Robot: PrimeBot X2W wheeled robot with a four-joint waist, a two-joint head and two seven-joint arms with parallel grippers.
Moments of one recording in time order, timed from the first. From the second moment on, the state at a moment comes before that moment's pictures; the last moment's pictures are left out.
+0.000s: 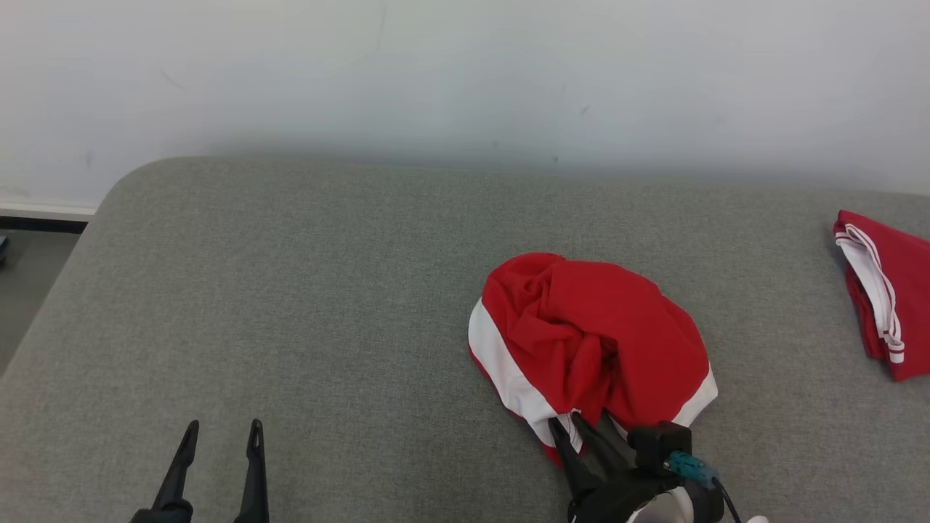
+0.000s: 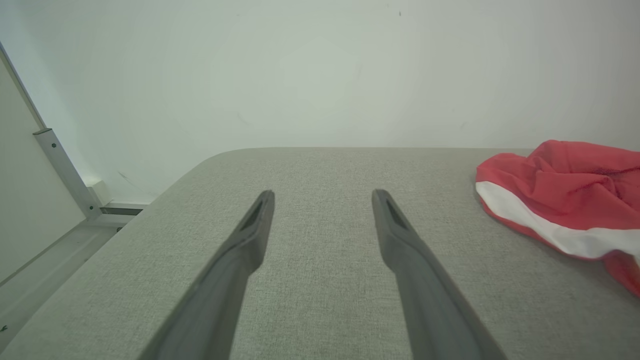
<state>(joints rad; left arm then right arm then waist) 0.04 0.15 -0.06 0.12 -0.15 -0.03 -0.26 -0.29 -0.05 0.33 0.75 0.38 0.13 -0.23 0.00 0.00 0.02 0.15</state>
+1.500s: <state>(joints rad) 0.05 0.13 -0.03 0.14 -0.15 -0.04 -0.26 -0.30 -0.20 0.55 0.69 0.67 0.13 -0.26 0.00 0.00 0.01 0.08</state>
